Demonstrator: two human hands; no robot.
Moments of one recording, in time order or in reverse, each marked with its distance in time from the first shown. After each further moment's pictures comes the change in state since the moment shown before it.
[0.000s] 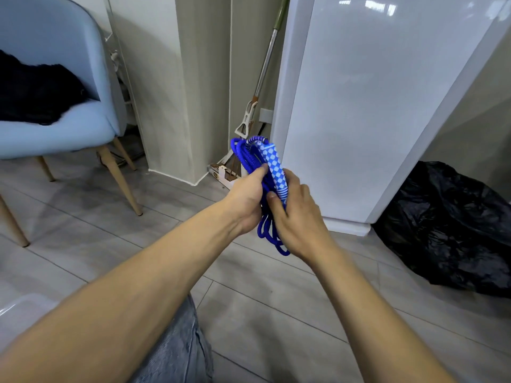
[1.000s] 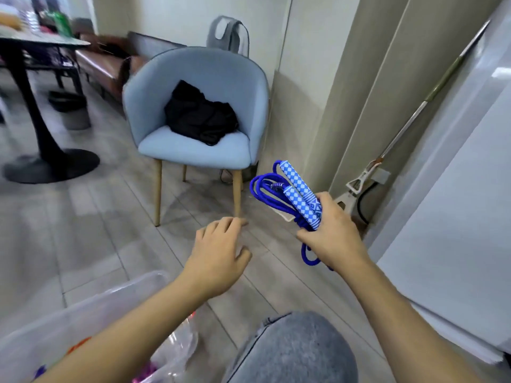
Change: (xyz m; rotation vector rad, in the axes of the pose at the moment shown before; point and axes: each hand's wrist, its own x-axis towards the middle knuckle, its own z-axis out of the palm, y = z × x) left_hand -0.133 0.062 -0.265 1.595 0.606 0.496; right_hand 0.055 -0.168 0.103 -0.078 -0.161 -0.261
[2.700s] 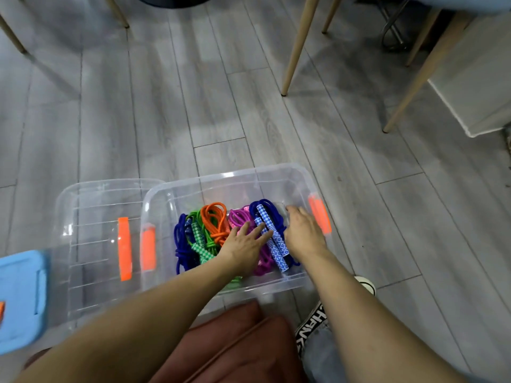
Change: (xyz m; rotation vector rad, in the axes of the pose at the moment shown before) left_hand -0.168 -0.303 0.190 0.182 -0.878 -0.354; right_hand -0.086 -0.083 0.434 -0.171 -0.840 -0.145
